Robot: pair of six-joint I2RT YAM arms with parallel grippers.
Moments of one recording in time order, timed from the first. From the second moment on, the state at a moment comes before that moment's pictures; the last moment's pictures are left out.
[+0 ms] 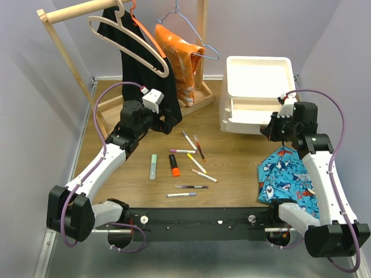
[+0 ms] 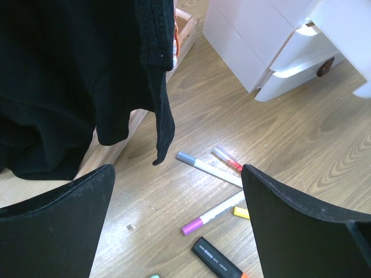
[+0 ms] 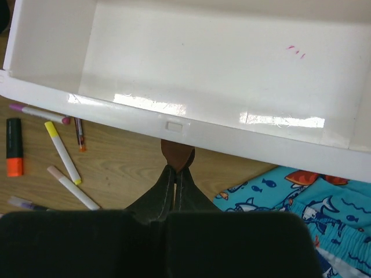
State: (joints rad) left arm -0.36 1.19 0.87 0.02 0.28 -0.07; right arm 0.01 1.03 1.04 -0.69 -0.25 0.04
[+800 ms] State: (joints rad) left arm -0.59 1.36 1.07 -0.49 0.49 0.55; right arm 0.01 0.92 1.18 -0.99 -0.57 -0.26
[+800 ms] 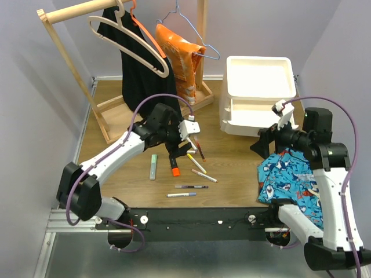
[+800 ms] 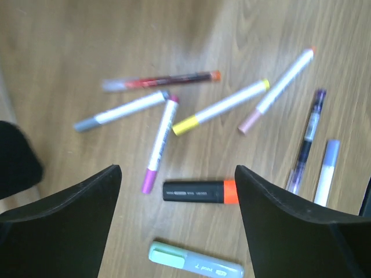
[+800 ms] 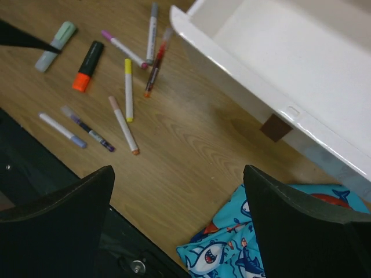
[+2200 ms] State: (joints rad) left arm -0.61 1.96 1.41 -0.76 0.40 0.99; right arm 0.01 0.90 1.33 -0.51 -0.04 -0.03
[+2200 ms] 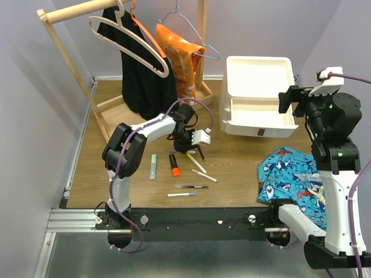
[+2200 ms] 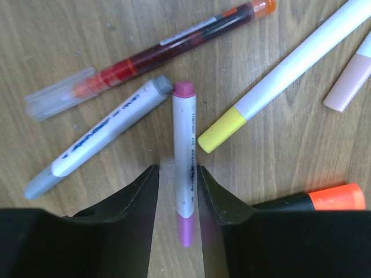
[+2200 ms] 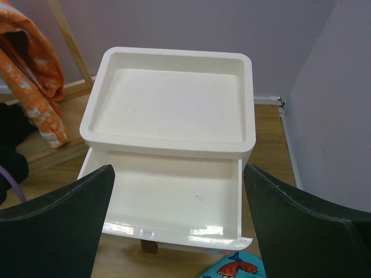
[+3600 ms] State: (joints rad) left arm -0.82 2.00 2.47 -0.84 0.60 0.57; right arm 0.01 0.90 1.23 -0.36 0.14 -0.04
